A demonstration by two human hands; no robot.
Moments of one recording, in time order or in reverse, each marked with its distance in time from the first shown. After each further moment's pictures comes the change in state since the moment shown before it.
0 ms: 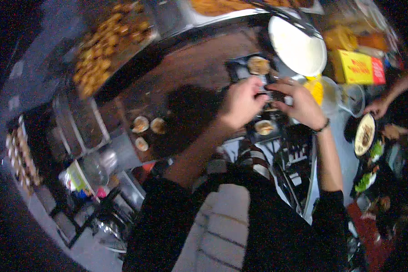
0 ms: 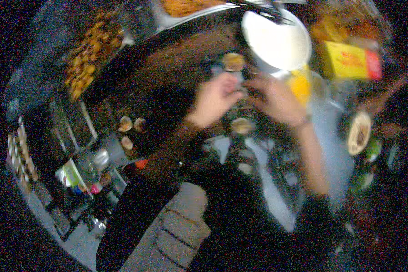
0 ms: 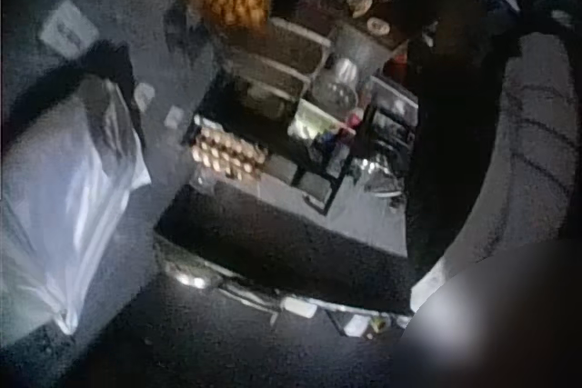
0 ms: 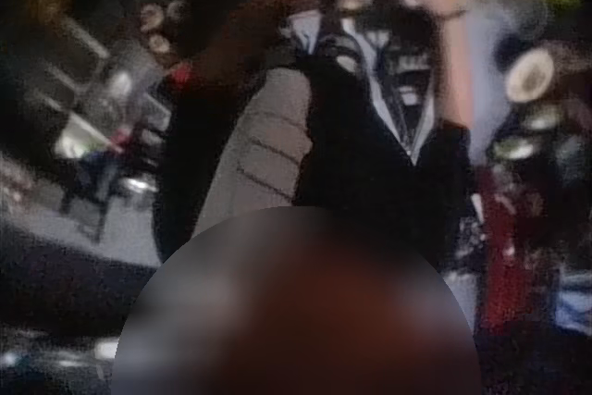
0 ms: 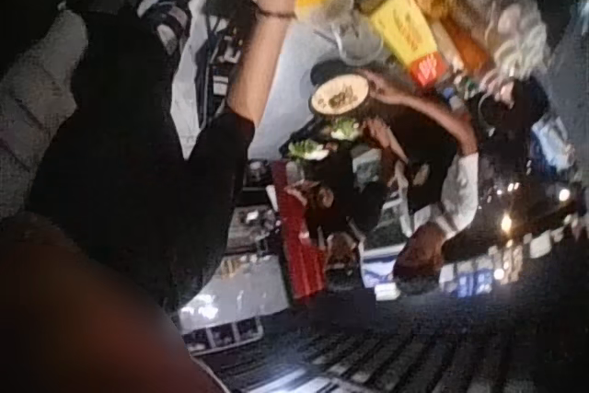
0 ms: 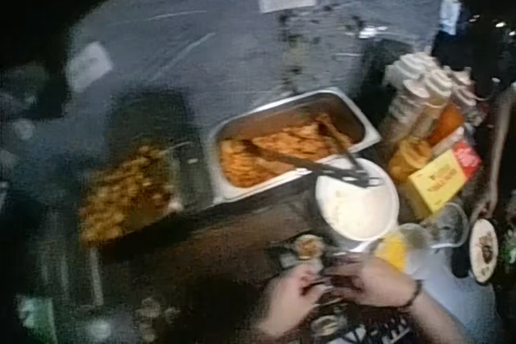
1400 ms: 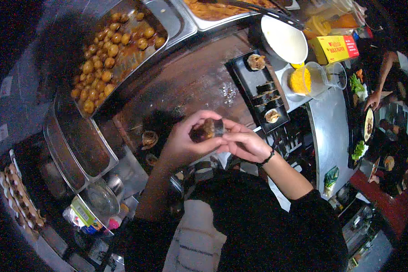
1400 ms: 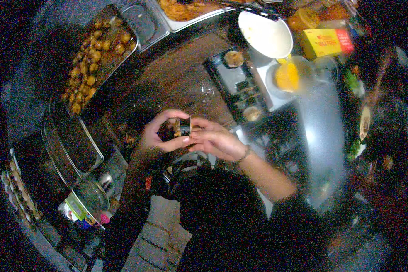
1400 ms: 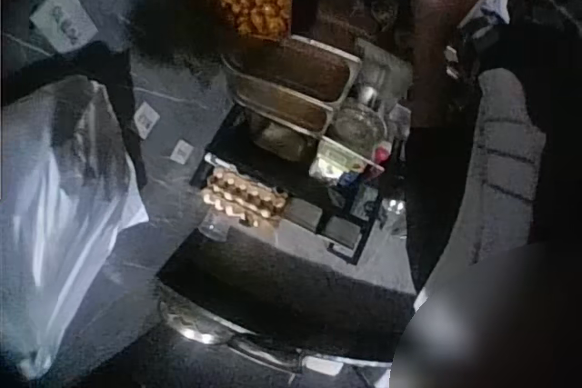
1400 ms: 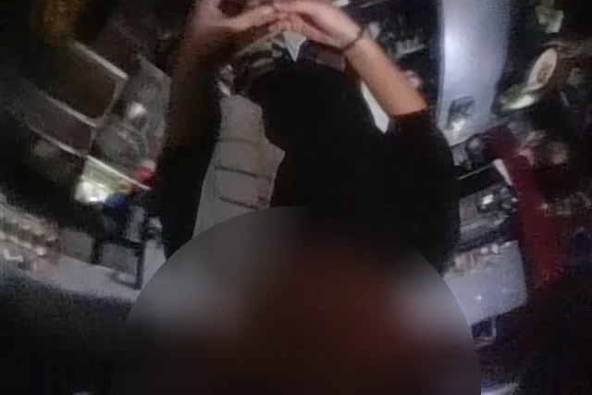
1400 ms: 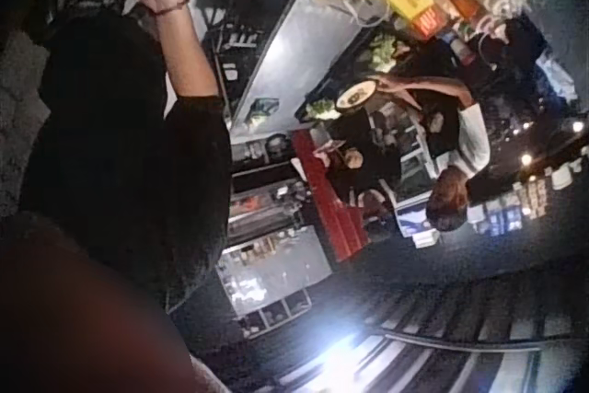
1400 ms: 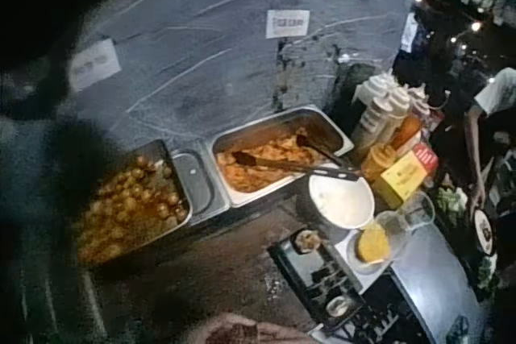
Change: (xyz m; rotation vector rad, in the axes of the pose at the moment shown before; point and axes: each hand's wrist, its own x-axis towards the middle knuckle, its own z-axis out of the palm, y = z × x) left_hand -0.093 0.000 -0.162 -0.172 -0.335 0.004; right_hand 0.005 -0.131 0.150 1.929 -0.089 0.377
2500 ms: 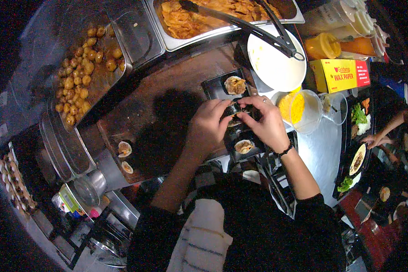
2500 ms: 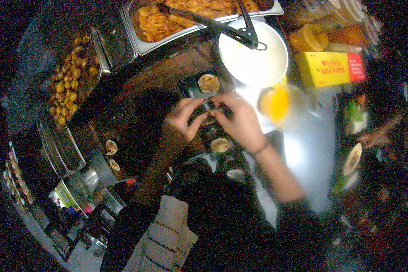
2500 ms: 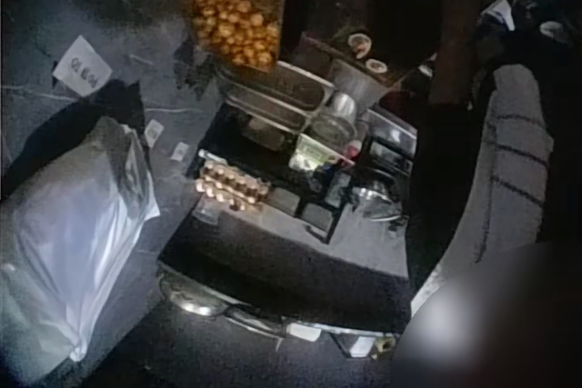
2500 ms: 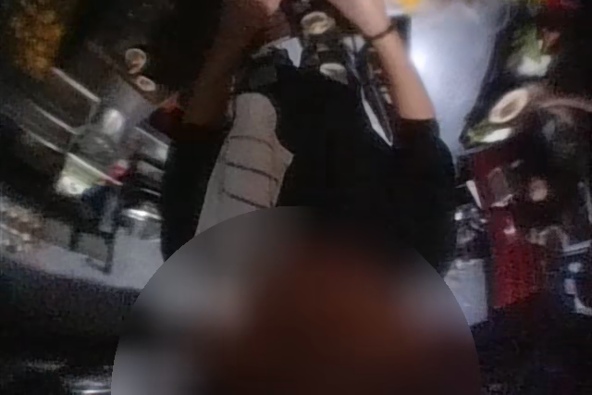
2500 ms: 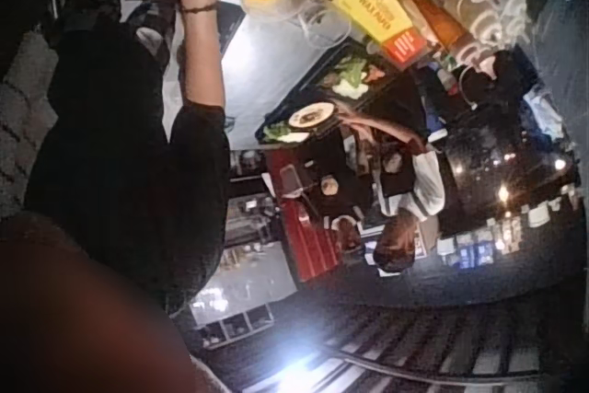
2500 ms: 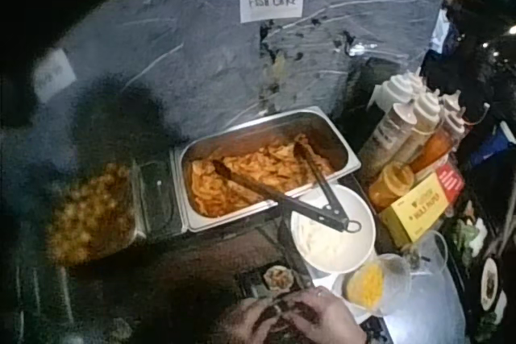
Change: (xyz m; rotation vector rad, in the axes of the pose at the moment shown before) left_hand 0.130 -0.033 0.106 0.545 0.442 0.302; right_hand -0.012 -0.152 -0.076 -1.559 0.418 -0.485
